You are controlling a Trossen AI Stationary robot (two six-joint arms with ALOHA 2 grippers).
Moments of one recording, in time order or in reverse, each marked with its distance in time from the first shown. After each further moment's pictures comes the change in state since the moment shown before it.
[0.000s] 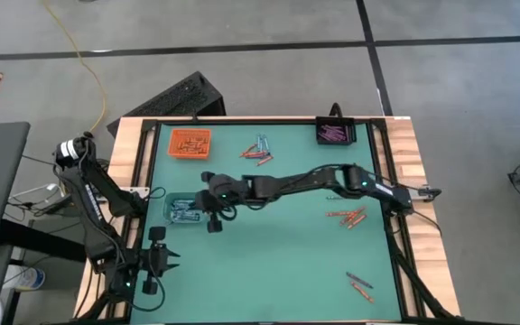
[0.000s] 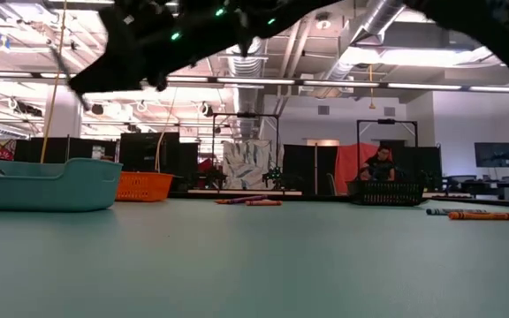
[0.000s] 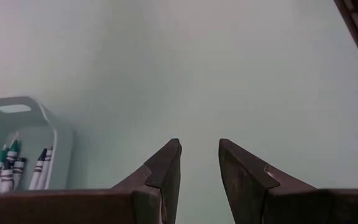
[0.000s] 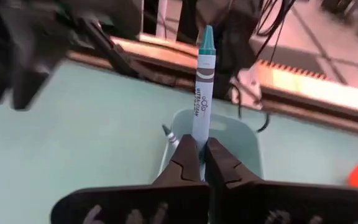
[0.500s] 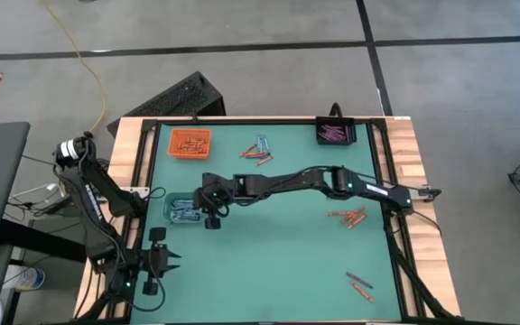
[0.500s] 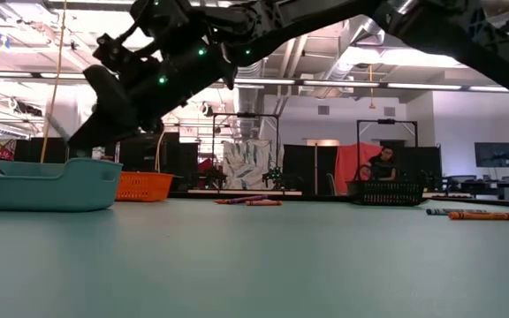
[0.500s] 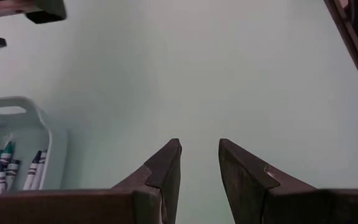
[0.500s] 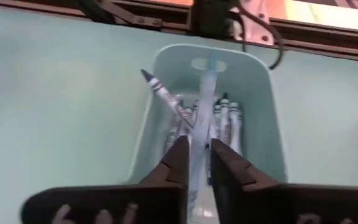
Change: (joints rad) left arm -0.002 0.001 0.000 0.022 -0.003 -0.003; right arm -0.037 0.153 0.169 -0.172 -0.024 0.089
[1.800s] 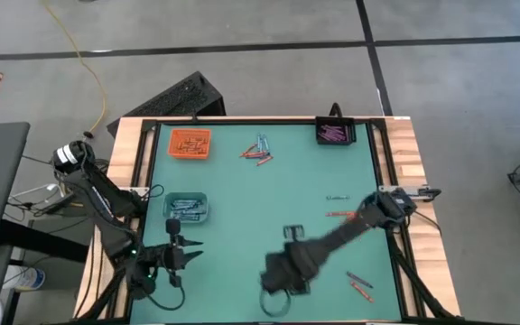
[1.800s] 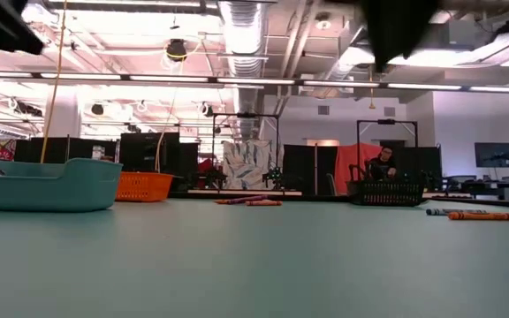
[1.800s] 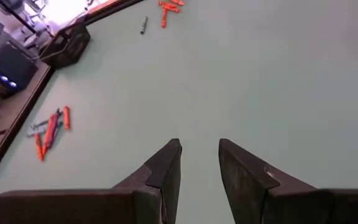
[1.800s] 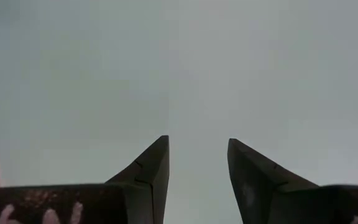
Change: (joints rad) left arm 0.193 0.048 0.001 0.256 -0.276 0.485; right arm 0.516 -0.323 -0.049 -1.343 0.248 0.557
